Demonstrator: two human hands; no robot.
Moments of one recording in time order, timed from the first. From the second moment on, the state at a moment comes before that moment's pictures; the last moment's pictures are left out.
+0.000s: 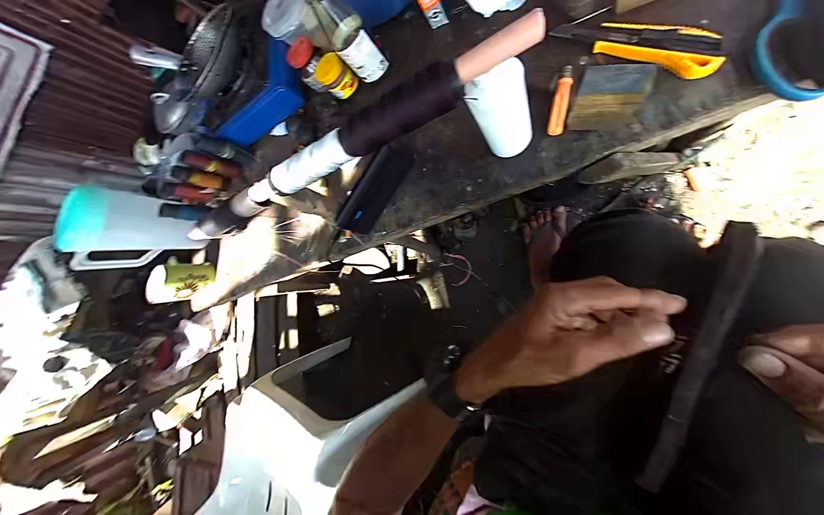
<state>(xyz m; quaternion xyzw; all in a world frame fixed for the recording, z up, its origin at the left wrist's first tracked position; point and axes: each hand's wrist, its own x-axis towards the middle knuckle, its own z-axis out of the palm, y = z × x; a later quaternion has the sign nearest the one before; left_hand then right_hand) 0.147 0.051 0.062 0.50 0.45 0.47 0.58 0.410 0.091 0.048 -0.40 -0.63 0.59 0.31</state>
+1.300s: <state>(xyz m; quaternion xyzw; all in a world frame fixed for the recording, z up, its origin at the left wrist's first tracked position) 0.208 0.012 0.043 0.54 0.57 0.46 0.42 0.413 0.058 0.043 -0.43 -0.72 0.46 0.29</state>
